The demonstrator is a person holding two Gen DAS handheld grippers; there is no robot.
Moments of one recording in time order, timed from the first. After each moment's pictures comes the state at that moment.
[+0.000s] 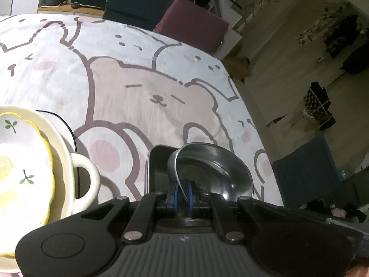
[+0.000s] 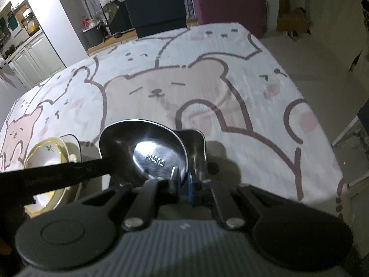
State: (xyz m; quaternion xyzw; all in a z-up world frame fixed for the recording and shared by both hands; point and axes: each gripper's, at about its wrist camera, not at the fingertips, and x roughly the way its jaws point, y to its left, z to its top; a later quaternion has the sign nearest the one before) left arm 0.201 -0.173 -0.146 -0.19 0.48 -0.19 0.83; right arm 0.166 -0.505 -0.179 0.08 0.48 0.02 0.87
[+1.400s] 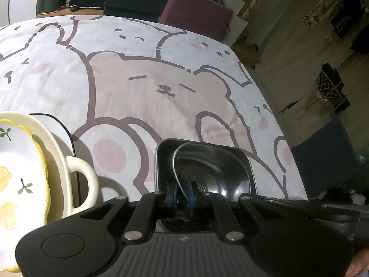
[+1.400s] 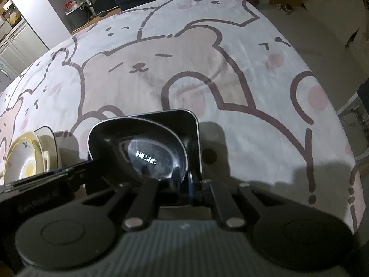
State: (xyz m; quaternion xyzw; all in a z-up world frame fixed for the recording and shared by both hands) left arm 0.212 -0.189 -0.163 -0.13 0.50 -0.17 0.84; right arm 0.205 -0.510 -0.220 0.09 0.55 -0.01 0.83
